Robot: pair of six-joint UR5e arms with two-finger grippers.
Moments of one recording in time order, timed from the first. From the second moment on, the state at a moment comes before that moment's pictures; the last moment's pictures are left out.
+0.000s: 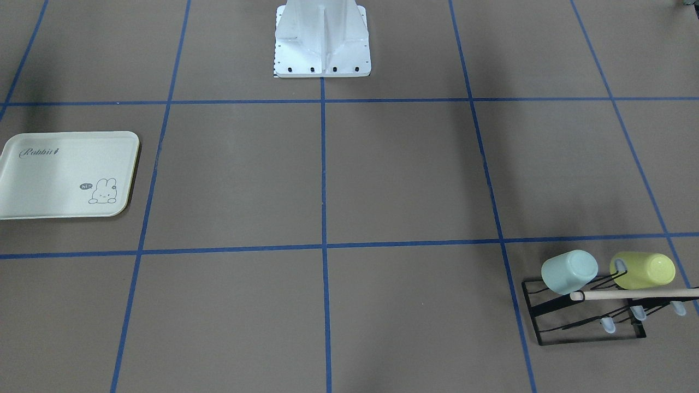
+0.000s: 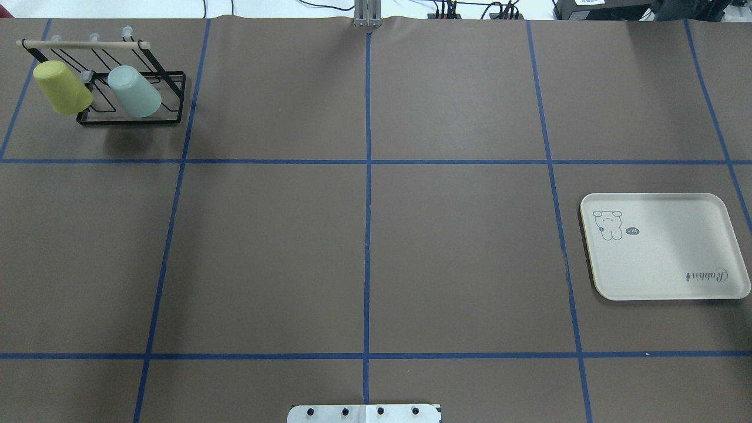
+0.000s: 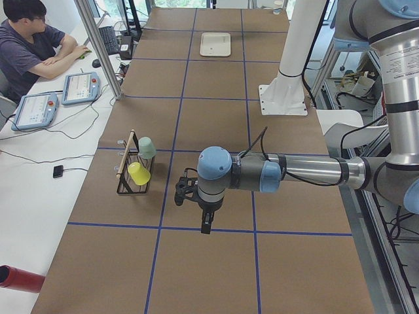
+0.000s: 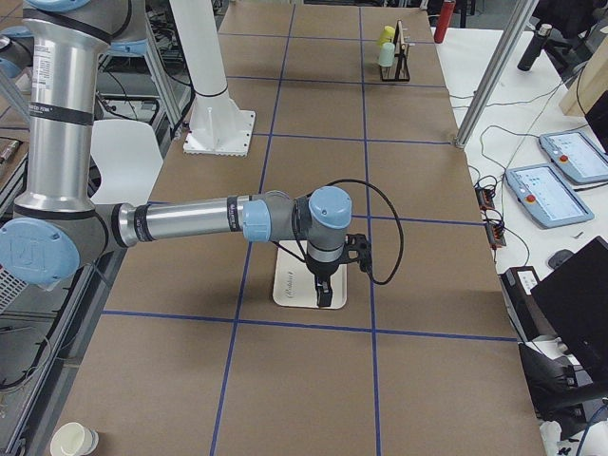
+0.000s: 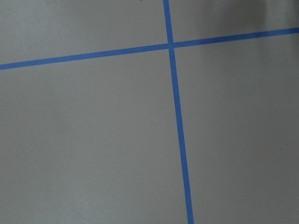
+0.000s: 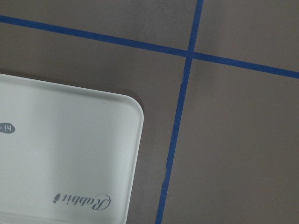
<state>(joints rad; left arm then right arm) -1.59 -1.31 -1.87 -1.61 -2.31 0.07 1.46 -1.72 1.85 -1.65 2.28 -0.05</state>
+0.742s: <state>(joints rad) -1.58 -1.34 -1.87 -1.61 -2.32 0.06 1.46 -1.72 1.85 -1.65 2.28 -0.05</state>
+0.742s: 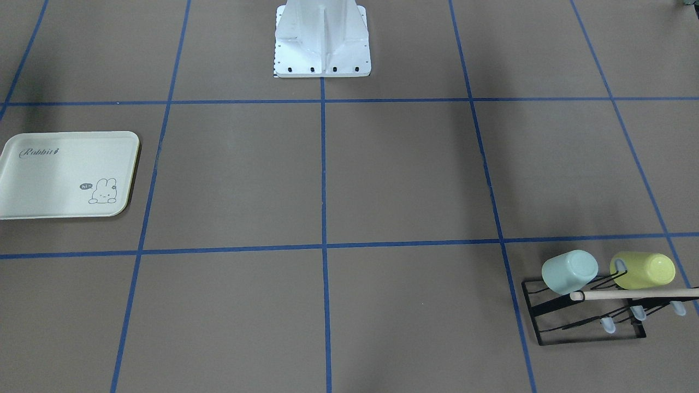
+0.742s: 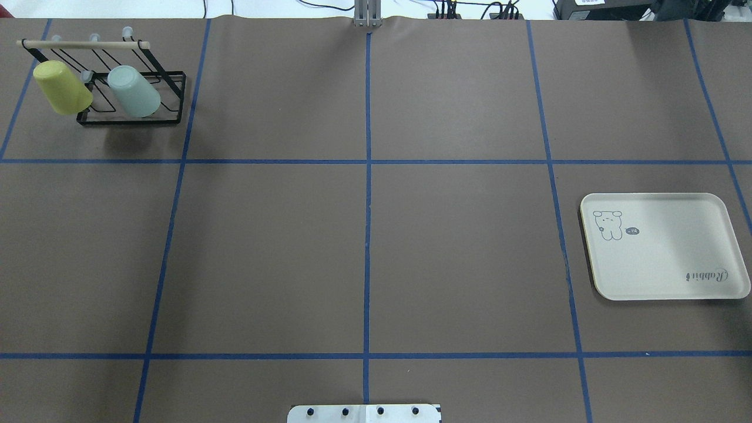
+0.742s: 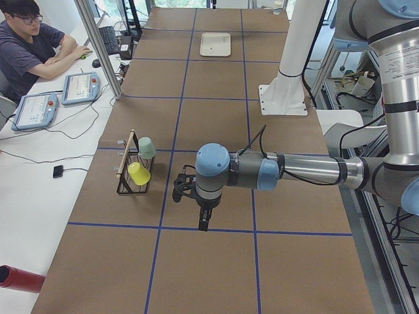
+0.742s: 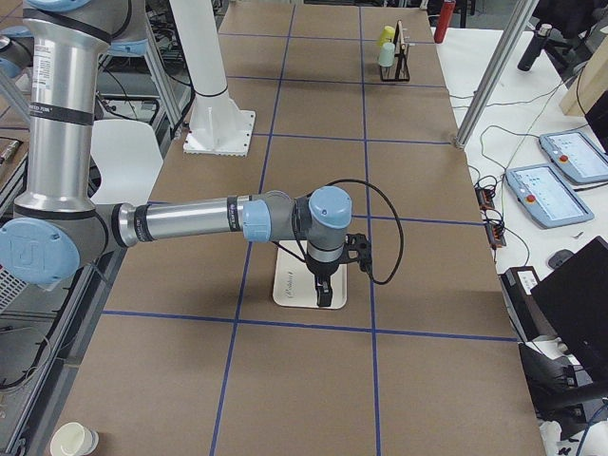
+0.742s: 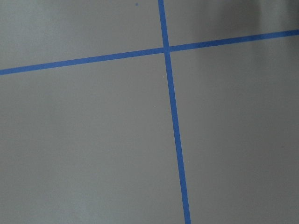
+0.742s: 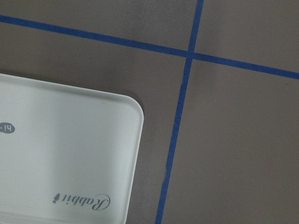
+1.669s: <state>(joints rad) -1.57 -1.56 -1.69 -1.78 -2.32 0.06 1.46 -1.70 1.85 -1.65 2.28 -0.05</state>
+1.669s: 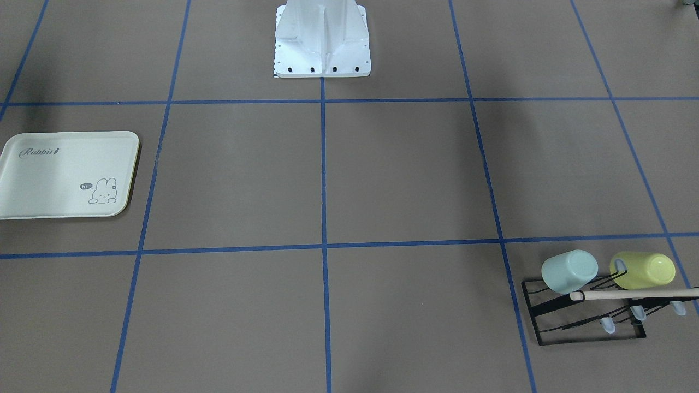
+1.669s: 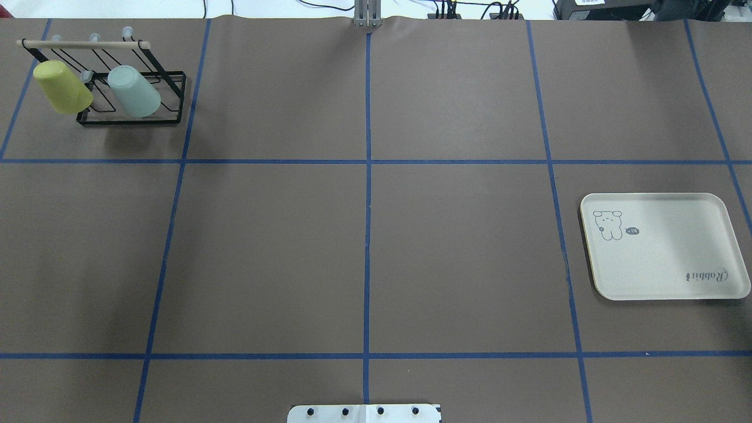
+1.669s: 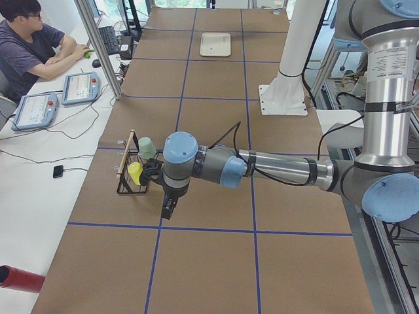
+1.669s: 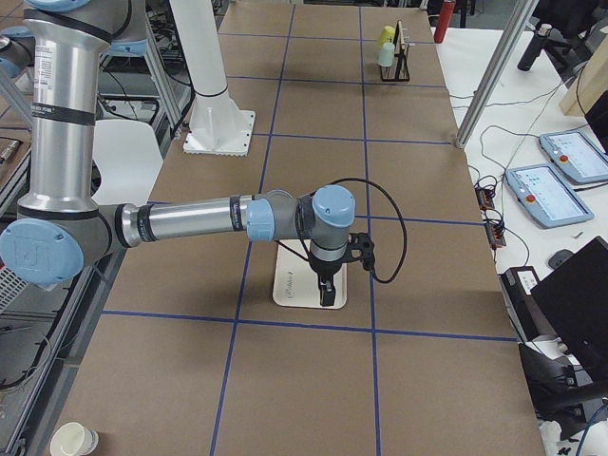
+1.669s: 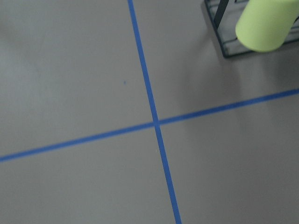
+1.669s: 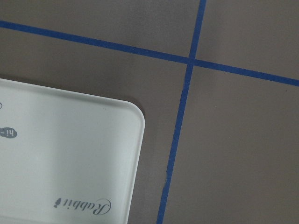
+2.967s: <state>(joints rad) -1.32 -1.88 -1.50 -1.87 -2.31 -0.27 1.46 -1.70 1.85 -1.65 2.28 -0.04</state>
